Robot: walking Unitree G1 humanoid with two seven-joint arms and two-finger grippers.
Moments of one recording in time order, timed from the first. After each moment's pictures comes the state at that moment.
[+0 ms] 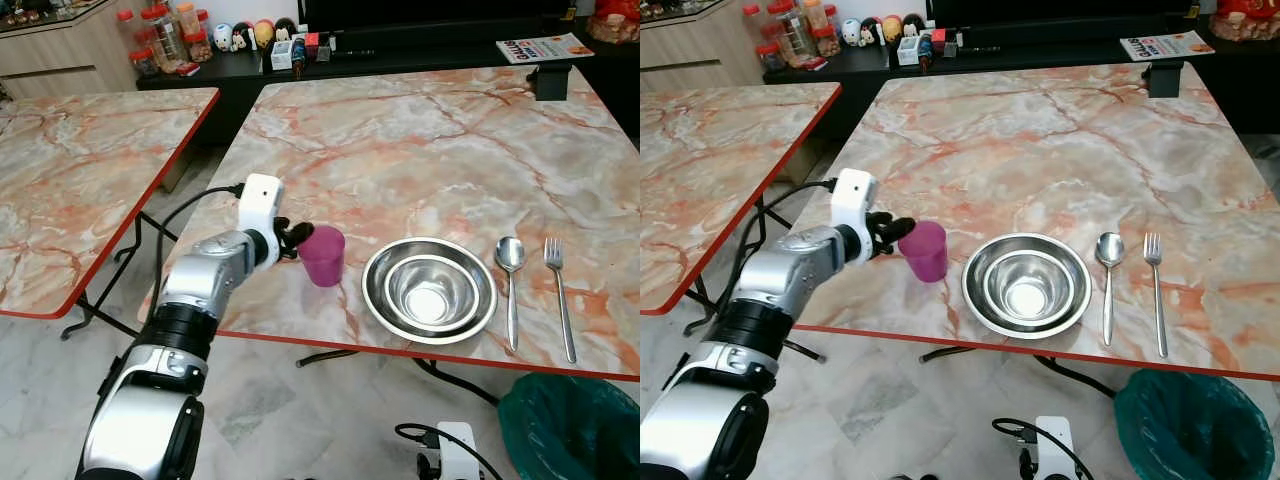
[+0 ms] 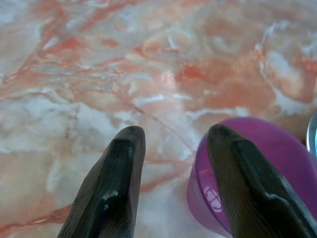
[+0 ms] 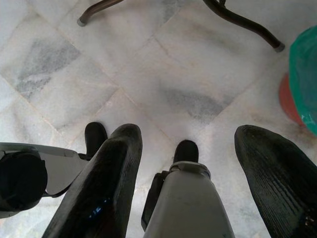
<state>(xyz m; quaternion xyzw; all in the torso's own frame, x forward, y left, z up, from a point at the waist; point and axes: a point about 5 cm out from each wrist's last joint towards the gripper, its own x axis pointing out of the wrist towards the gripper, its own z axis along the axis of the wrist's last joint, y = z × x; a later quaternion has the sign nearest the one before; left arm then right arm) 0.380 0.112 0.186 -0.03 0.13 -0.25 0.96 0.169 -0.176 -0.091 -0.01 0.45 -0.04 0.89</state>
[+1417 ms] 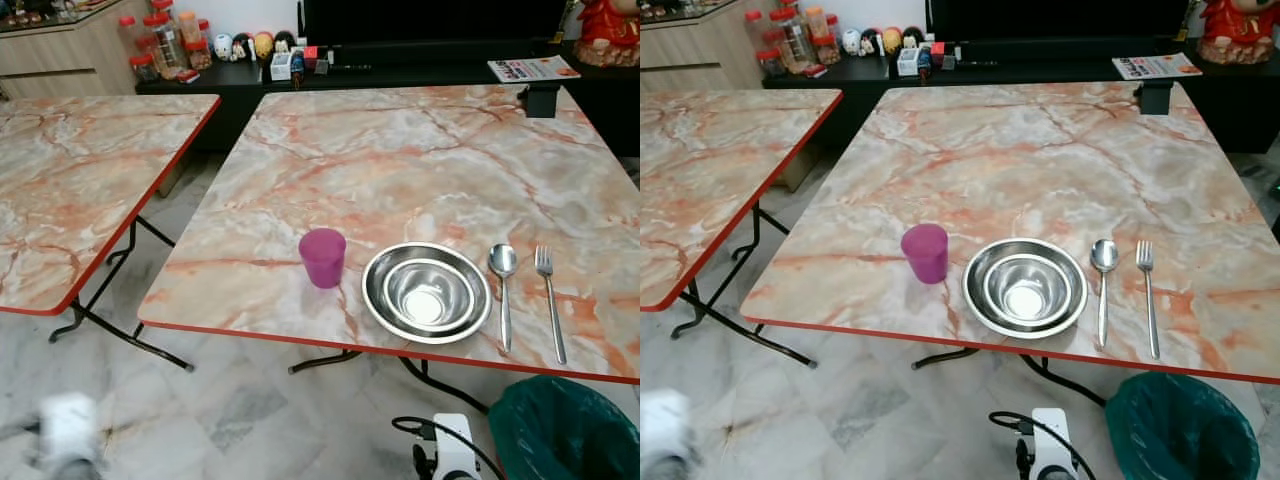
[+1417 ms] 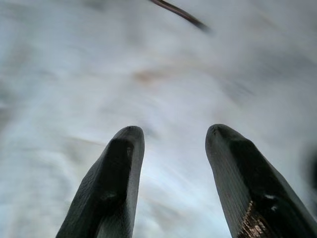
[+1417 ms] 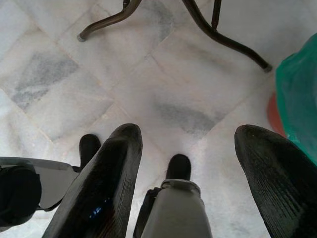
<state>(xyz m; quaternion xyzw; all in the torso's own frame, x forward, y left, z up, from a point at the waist) 0.171 0.258 -0.068 0.11 0.40 0.13 0.90 0.179 -0.176 -0.086 -0.02 0.44 -0.02 0.90</state>
